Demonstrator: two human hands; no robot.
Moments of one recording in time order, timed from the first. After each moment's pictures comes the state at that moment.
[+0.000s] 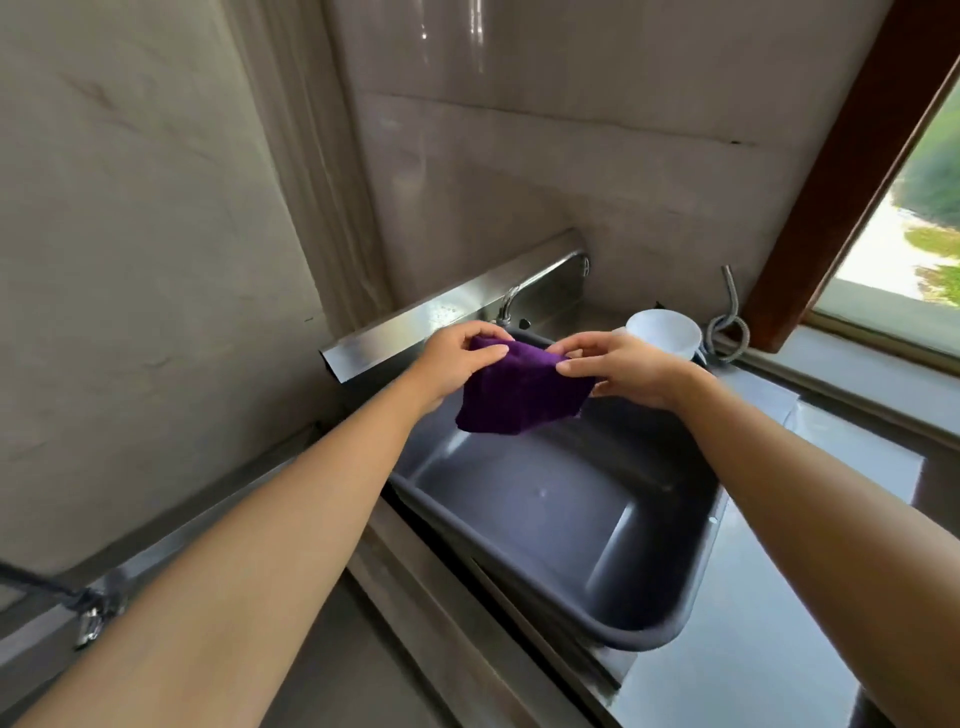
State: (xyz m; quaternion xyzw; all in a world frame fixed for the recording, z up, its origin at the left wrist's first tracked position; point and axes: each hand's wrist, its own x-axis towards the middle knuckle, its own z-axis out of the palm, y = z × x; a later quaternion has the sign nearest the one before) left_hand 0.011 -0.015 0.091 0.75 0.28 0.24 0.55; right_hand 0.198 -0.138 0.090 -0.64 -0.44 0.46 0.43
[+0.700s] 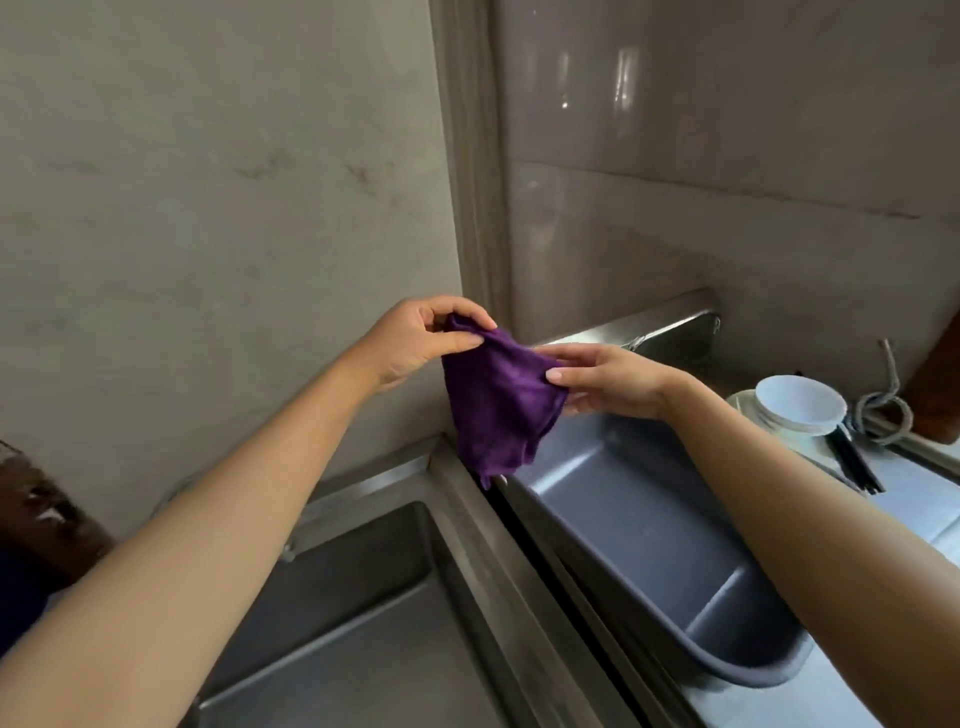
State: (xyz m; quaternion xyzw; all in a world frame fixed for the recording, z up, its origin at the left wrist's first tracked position) left_hand -0.170 -0.030 0.204 0.80 0.26 0.32 0.44; right_hand 0.070 -0.090 0.150 -0.44 -0.56 0.59 0.38
